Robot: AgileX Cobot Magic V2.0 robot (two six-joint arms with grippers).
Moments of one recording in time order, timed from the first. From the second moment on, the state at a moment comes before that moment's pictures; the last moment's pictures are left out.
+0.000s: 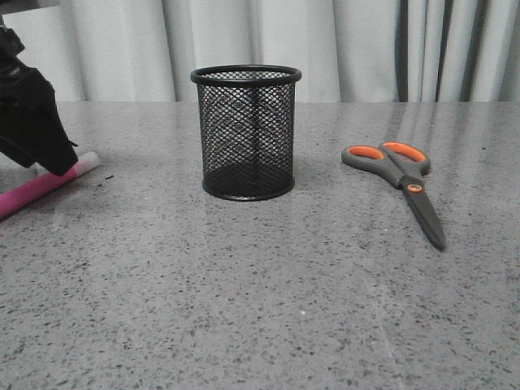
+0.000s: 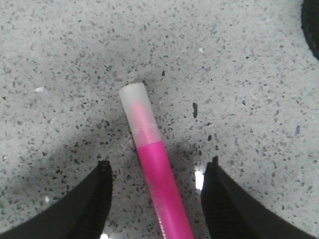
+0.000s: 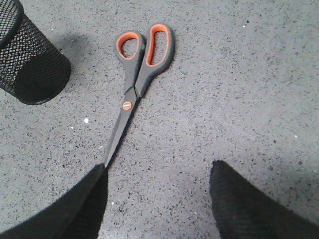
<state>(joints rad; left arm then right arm) -0.22 1.53 -1.05 -0.38 0.76 0.60 0.04 0.73 -0.69 0.34 0.78 -0.17</state>
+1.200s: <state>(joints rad) -0.26 1.40 -1.14 -0.40 0.77 0.61 0.04 0.73 -0.69 0.34 0.77 -0.17</state>
